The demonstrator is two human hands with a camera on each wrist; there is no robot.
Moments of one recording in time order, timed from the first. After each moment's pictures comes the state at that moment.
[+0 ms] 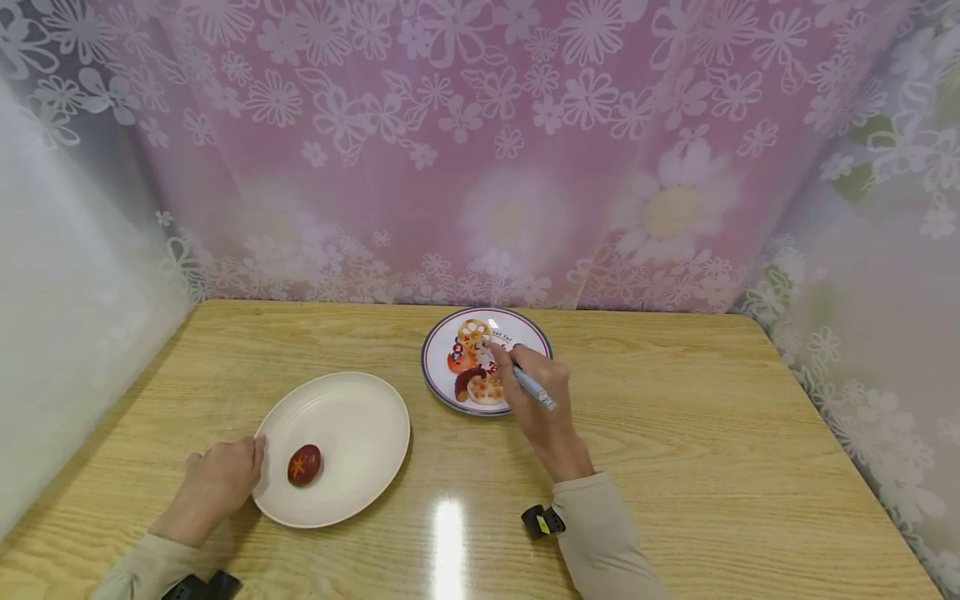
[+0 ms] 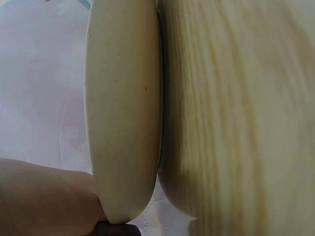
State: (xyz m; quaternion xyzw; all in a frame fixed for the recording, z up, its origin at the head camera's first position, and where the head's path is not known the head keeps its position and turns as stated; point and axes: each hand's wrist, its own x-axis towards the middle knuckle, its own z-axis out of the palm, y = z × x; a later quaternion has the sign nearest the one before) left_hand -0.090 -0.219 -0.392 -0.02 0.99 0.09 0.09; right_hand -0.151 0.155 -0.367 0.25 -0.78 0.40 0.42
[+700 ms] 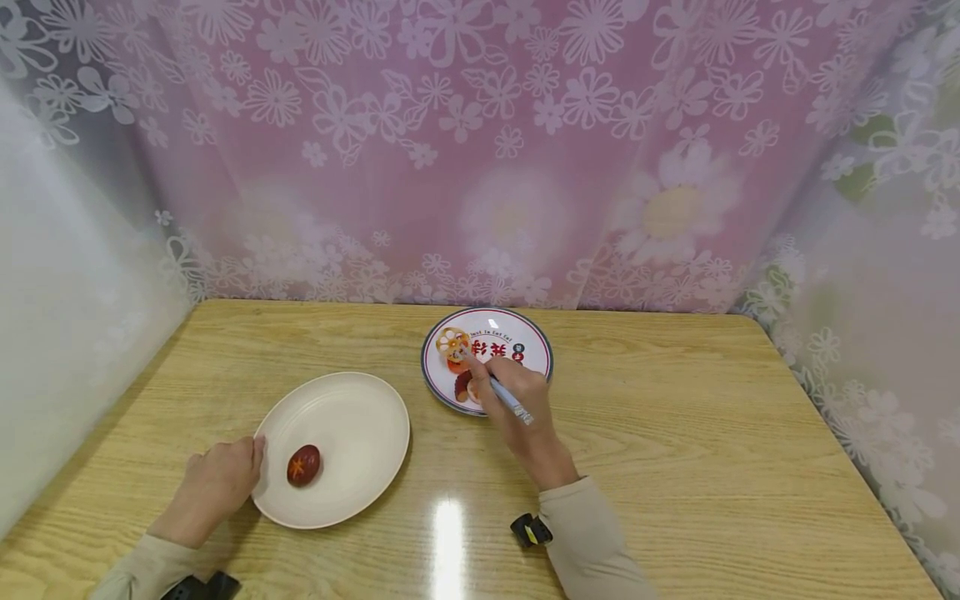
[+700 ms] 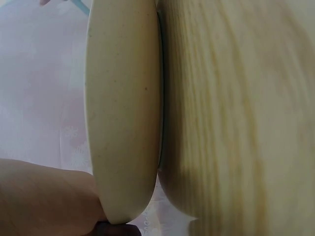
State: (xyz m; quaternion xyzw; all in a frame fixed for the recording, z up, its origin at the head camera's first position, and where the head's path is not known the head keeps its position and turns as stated) left_hand -0.090 -0.219 -0.394 -0.01 0.99 0.09 0.07; right_hand -0.145 0.135 -0.369 0.29 -0.78 0.34 0.44
